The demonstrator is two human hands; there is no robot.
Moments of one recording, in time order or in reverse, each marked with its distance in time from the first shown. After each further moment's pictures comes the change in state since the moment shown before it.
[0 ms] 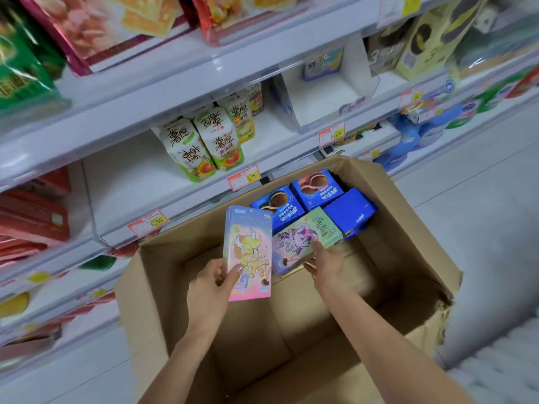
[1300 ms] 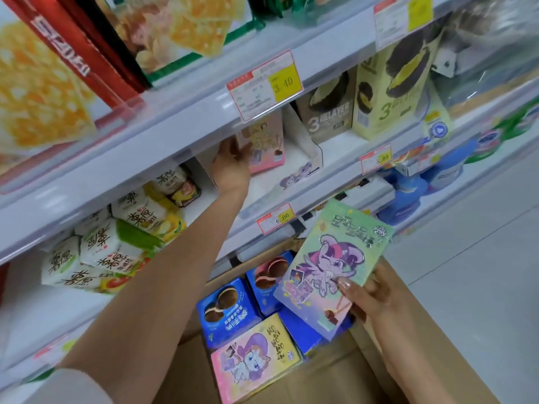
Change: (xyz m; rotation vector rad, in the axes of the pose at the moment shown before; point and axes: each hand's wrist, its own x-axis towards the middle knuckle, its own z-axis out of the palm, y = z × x) left_hand 0.266 0.320 0.150 -0.061 0.365 0.332; right_hand 0.066 -0.199 -0.095 0.050 -0.592 -0.357
